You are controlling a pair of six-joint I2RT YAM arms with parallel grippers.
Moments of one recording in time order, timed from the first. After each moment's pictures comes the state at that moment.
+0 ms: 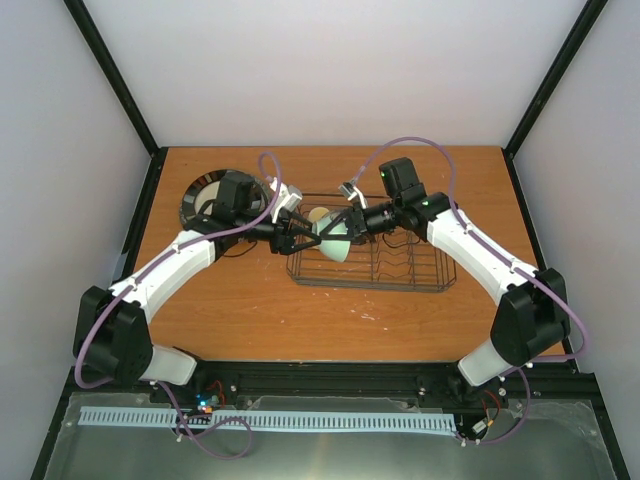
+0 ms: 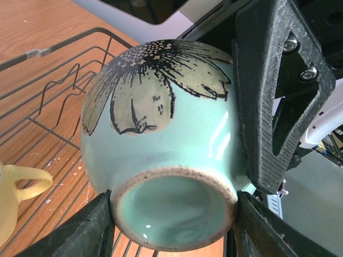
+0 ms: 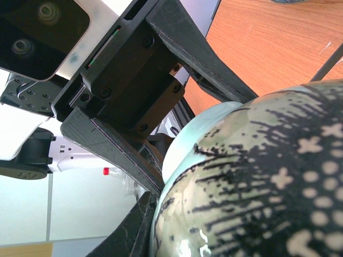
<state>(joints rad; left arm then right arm) -0.42 1.40 1.04 -0.26 0.98 0.04 0.50 1.54 1.29 -0.53 -1.11 0.54</state>
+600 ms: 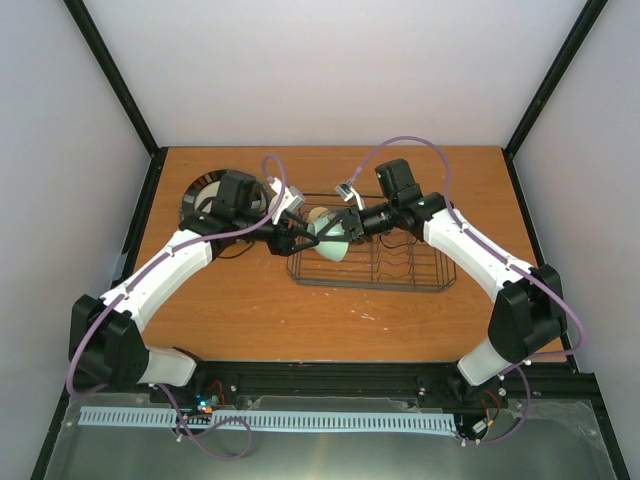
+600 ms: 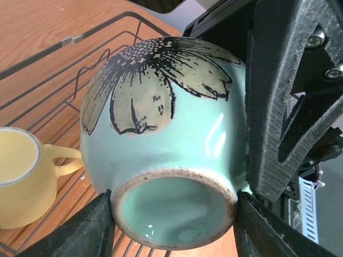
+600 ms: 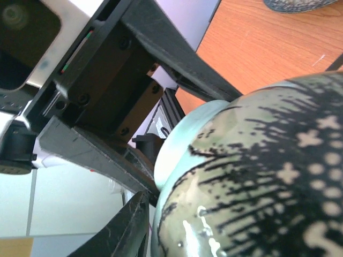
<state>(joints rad) -0.44 1.36 1.09 -0.43 0.82 0.13 0.51 1.56 1.29 -0.52 -1.10 0.45</state>
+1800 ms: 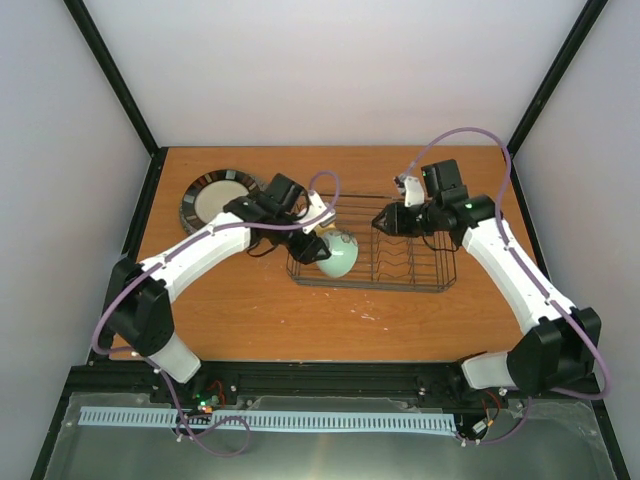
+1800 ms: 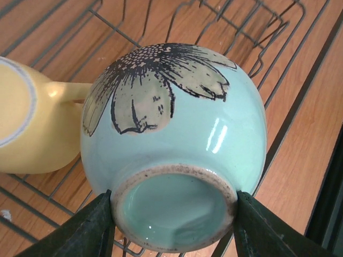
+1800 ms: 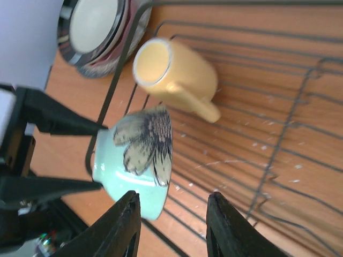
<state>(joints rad) -0.61 1.57 1.30 -0.72 0.42 0.22 0.33 1.38 1.26 -0.79 -0.54 0.29</state>
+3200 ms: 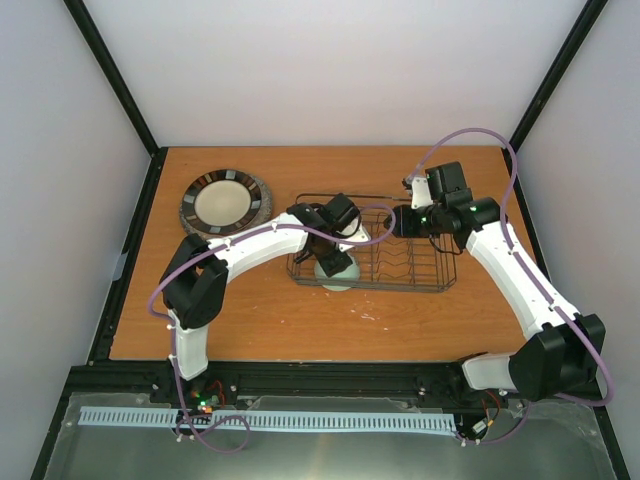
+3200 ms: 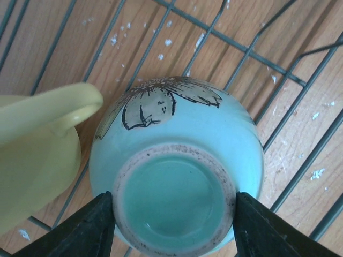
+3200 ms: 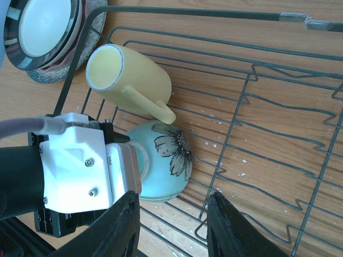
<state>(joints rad) -0.83 1.92 1.53 -0.84 0.00 0.27 0.31 1.33 1.25 -0.83 -0.35 0.24</state>
